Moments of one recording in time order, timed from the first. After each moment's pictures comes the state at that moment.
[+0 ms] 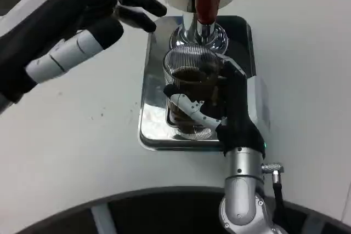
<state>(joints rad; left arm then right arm) -0.51 0.65 0.25 -0.06 -0.24 -0.28 -0.68 -0.56 0.10 0.24 0.39 -0.43 -0.03 -0.57</state>
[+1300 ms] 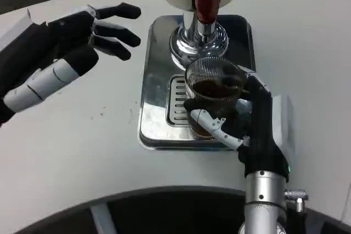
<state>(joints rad) -0.35 0.67 0.32 -0.11 -0.26 -0.29 -0.67 -0.36 0.08 0.23 0.18 -0.49 -0.04 -0.58</state>
